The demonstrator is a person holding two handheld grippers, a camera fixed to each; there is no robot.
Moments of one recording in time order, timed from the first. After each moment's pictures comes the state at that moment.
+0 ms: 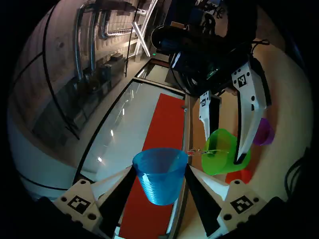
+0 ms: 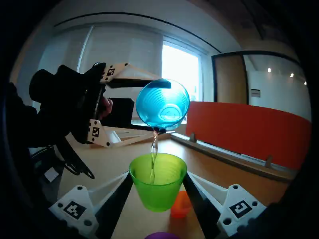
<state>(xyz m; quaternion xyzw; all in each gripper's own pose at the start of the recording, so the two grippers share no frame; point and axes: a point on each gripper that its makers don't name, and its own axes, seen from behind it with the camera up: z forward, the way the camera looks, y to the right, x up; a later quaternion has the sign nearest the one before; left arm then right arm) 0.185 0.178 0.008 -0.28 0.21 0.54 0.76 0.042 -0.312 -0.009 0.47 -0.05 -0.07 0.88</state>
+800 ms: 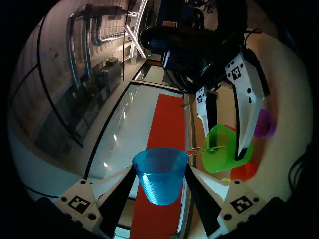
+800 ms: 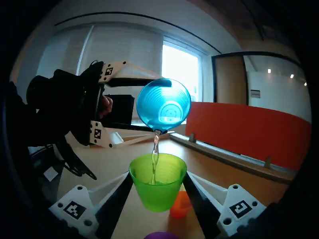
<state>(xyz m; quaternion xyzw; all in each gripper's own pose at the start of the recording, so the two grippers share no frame) 0.190 0.181 0.006 -0.26 0.23 0.58 0.74 0.045 -0.312 -0.010 0.47 -0.05 -0.08 0.88</state>
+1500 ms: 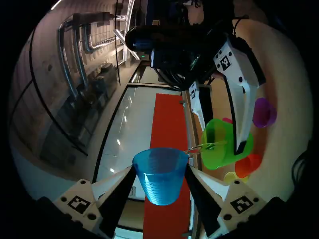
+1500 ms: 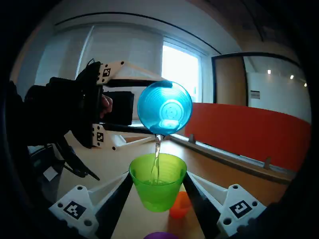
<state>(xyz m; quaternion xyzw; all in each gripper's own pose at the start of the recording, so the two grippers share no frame) 0.197 0.182 0.006 -0.25 0.25 0.62 0.70 0.046 -0.312 -0.010 0.47 -0.05 -0.08 0.88</state>
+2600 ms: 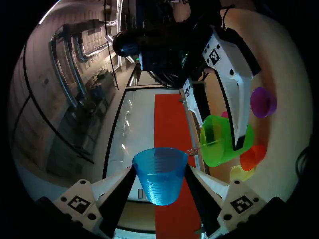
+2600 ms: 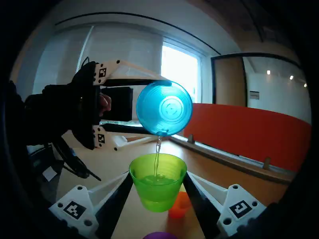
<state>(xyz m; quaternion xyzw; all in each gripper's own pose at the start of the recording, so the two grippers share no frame) 0.195 0.185 0.002 -0.23 0.26 0.66 0.67 0.046 -0.309 -0.010 0.47 -0.05 -0.08 0.88</state>
